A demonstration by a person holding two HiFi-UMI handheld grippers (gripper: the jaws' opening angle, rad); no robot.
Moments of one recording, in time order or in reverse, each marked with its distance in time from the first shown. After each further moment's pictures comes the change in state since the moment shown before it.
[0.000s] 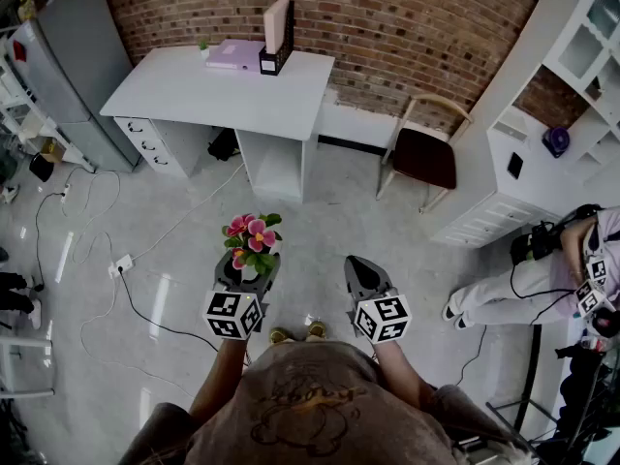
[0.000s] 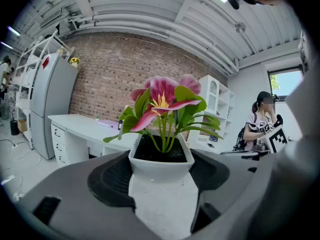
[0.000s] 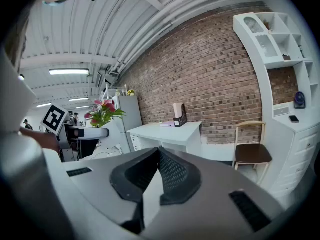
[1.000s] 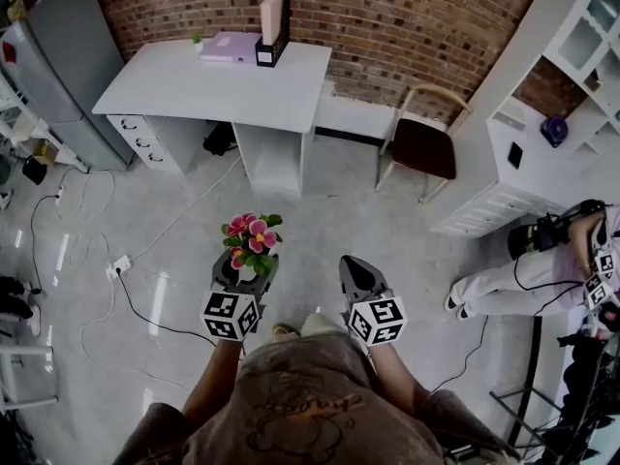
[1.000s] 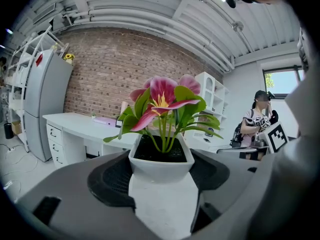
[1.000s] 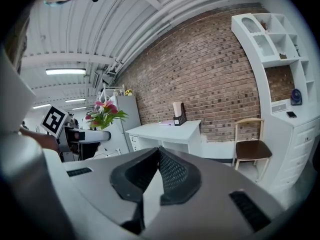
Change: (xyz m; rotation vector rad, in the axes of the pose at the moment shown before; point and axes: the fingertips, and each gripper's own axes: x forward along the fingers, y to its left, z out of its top) left arm -0.002 0.021 -0.012 0.031 0.037 -0.055; right arm 0.015 0.026 -0.013 0.019 -0.010 -0.029
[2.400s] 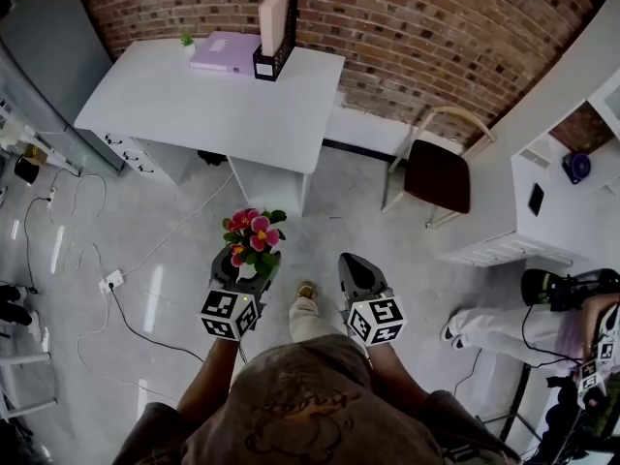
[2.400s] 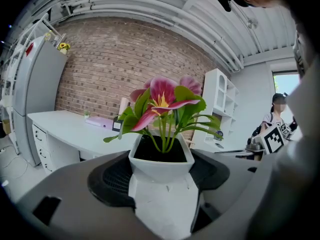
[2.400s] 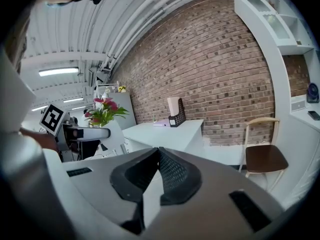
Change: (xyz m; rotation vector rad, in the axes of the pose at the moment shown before) left arm 0.197 0.096 0.060 -0.023 0.008 -0.005; right arm 0.202 -0.101 0.055 0.010 0.044 0.027
